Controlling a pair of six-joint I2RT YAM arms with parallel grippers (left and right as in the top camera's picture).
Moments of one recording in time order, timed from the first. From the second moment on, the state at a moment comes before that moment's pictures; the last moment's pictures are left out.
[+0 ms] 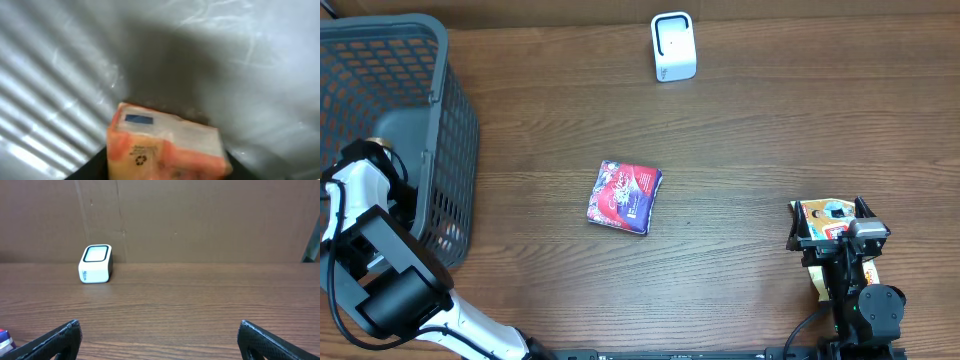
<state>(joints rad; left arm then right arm) 0.67 1.97 1.38 -1.05 0.03 -0.37 0.05 0.01 0.02 -0.03 -0.02 0.03</state>
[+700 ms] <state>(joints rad) 0.67 1.97 1.97 -1.36 0.06 -0.36 0.05 0.01 0.02 -0.04 -0.02 0.03</state>
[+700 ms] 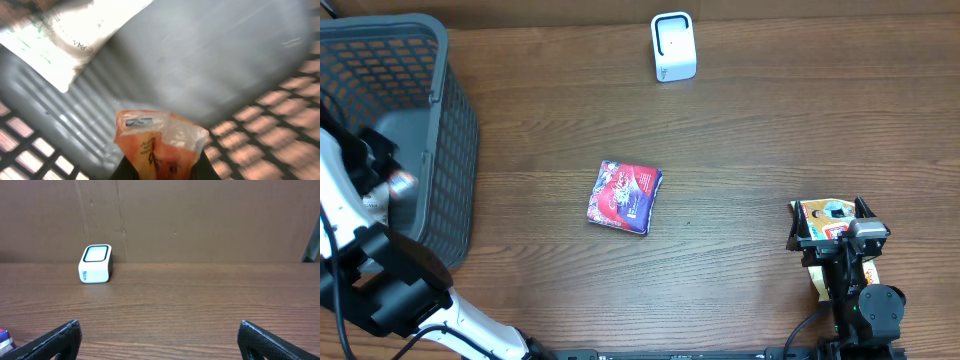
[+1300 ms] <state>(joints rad) 0.25 1.97 2.48 -1.58 0.62 -0.29 0.05 0.01 0.02 -0.03 -0.02 0.03</state>
